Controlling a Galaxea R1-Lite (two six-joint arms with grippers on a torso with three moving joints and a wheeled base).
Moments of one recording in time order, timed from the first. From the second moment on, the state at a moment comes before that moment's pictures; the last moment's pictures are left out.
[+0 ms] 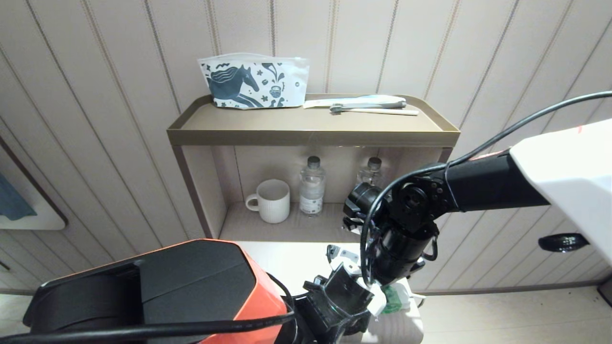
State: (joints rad) left arm -1.03 2.38 -1.11 -0.55 0.35 -0.33; right arm 0.60 2.07 -1.51 0.76 -0.10 0.20
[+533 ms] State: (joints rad) left arm -0.99 2.39 -1.08 -0.56 0.36 -0.33; right arm 0.60 2.08 -1.51 0.76 -0.09 0.20
